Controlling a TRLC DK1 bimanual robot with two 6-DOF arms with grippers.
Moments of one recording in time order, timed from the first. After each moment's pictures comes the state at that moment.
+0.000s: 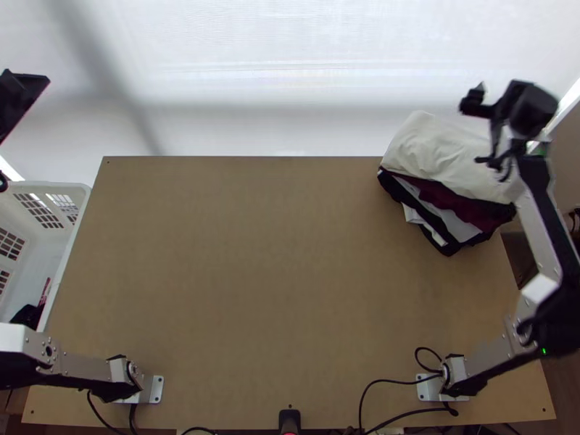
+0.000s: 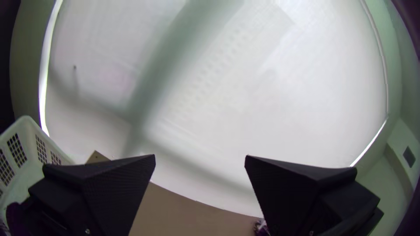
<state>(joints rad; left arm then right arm) 0.40 1.52 2.21 -0.92 0.48 -0.44 -0.08 1.63 1.68 -0.01 0.21 -0.05</state>
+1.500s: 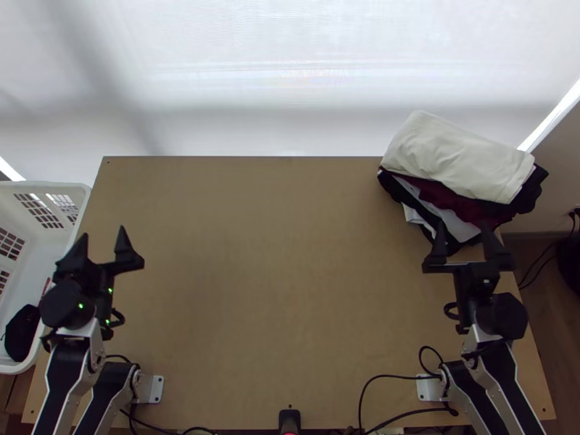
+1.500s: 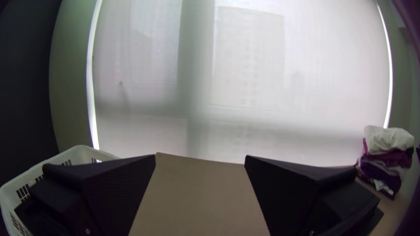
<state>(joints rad) -0.05 0.44 0.38 0.07 -0.25 -0.06 0.13 0.53 0.21 0.51 0.13 -0.18</state>
